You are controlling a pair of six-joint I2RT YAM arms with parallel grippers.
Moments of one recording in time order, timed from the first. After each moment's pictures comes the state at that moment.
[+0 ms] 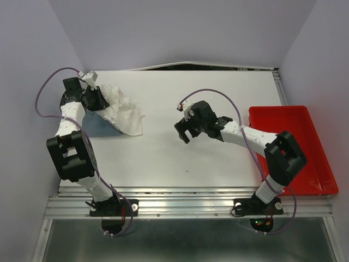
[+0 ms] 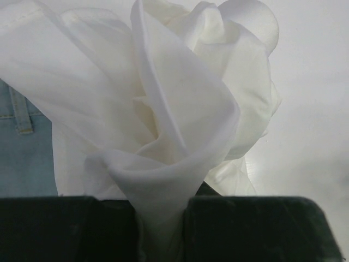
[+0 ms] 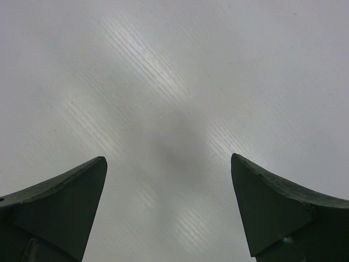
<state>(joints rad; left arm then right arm) 0.27 1.67 1.32 -0.45 0.46 0.05 0.71 1.66 1.12 -0.18 -0.10 -0.08</state>
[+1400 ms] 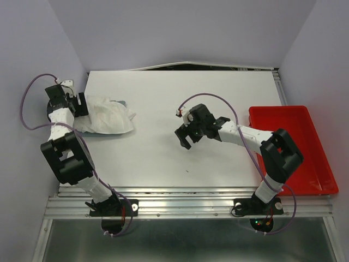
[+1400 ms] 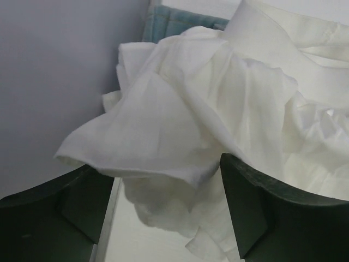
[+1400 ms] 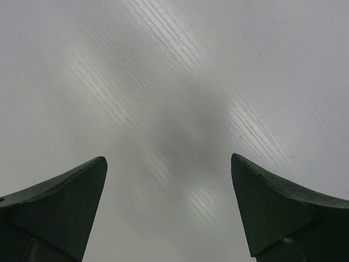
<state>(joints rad) 0.47 1.68 1.27 -0.36 0.14 0.20 0.71 1.70 1.12 -0.28 -0.18 -0.09</state>
